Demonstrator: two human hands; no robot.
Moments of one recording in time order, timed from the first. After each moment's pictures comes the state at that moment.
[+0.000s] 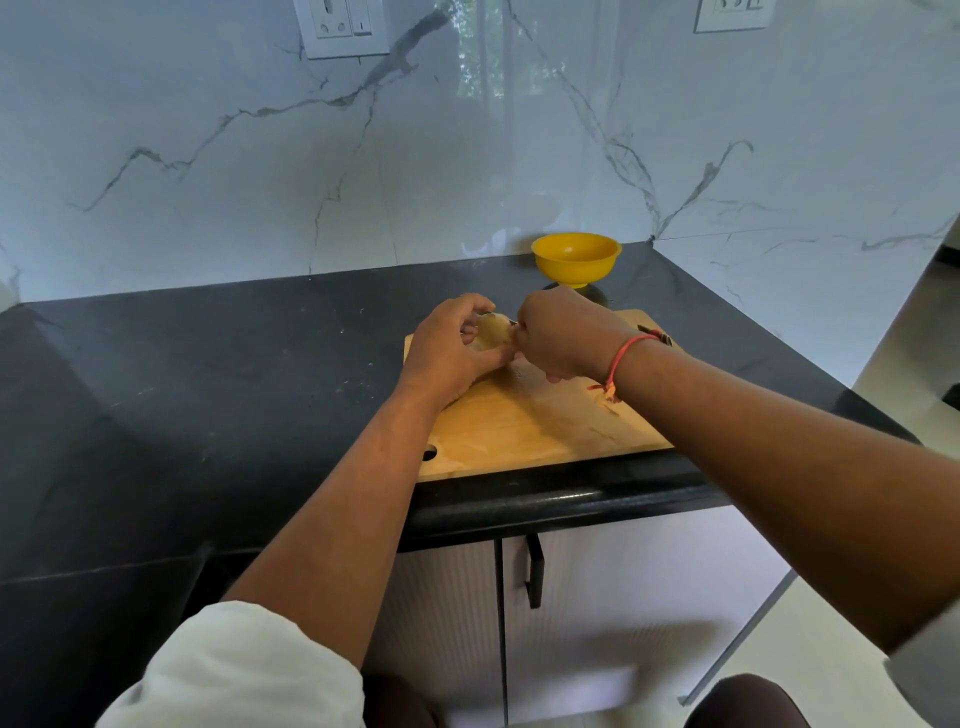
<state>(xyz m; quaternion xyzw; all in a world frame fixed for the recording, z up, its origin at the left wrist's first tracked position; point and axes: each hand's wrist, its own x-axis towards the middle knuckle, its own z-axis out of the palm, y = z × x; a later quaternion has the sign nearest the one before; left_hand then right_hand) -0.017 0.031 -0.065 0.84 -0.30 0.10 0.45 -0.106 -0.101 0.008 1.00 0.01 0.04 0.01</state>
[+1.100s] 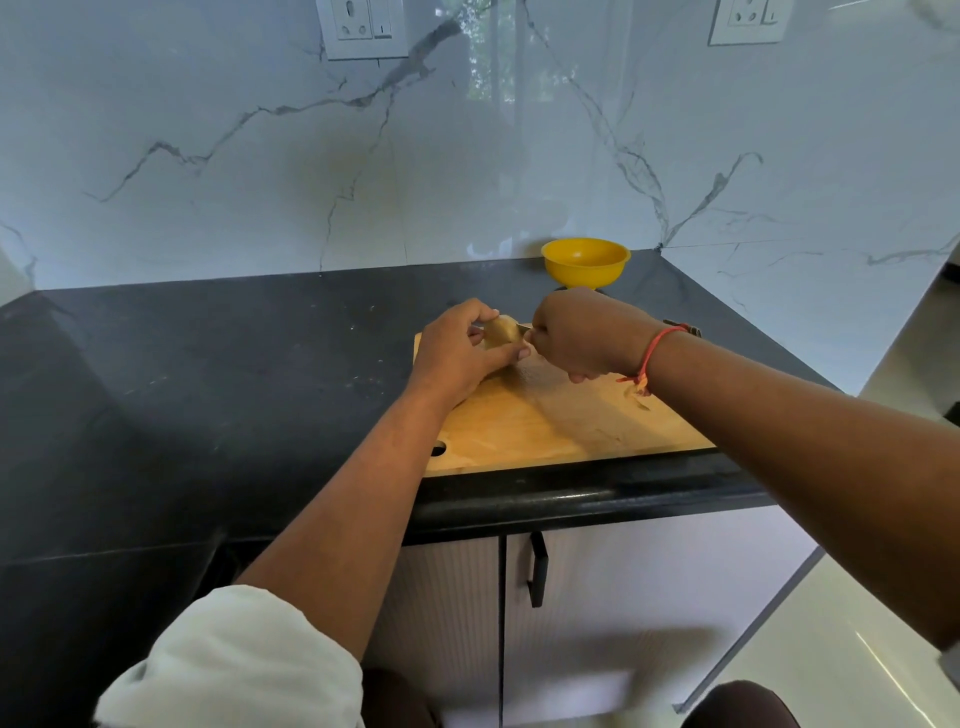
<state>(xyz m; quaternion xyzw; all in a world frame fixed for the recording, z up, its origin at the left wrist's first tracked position) -0.019 0.033 -0.067 0.83 -0.26 0.08 0.48 -0.106 -0.111 0.012 1.00 -0.02 0.02 -0.06</state>
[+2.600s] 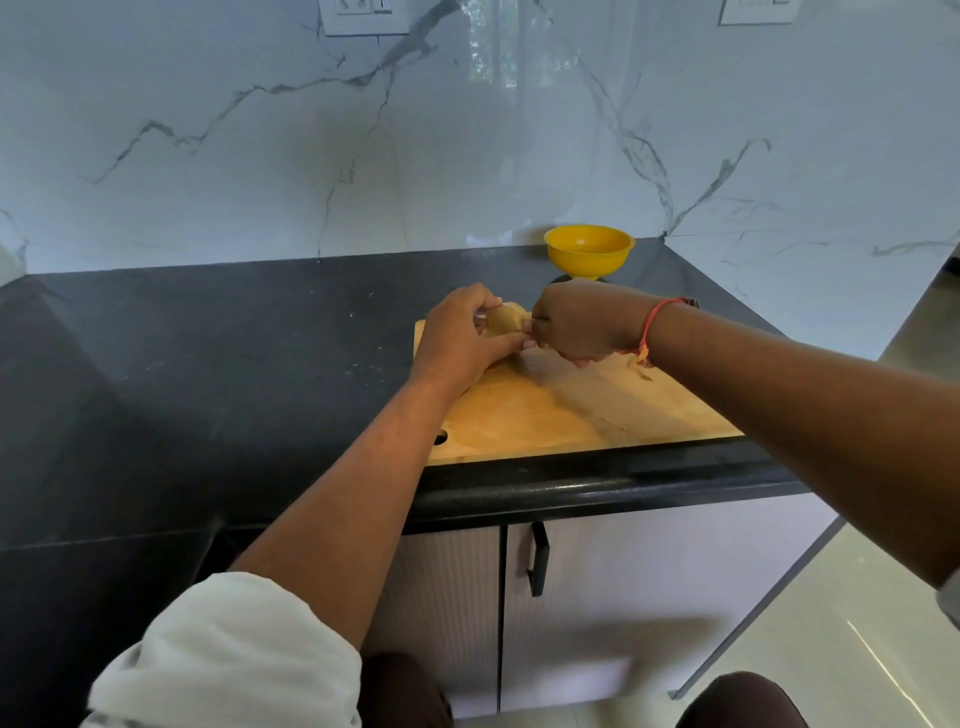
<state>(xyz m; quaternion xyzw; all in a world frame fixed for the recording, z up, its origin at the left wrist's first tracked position) -0.020 0.031 -0.066 0.83 -0.28 0.12 0.46 -0.083 -0.120 0.012 0.94 0.16 -0.06 0.29</state>
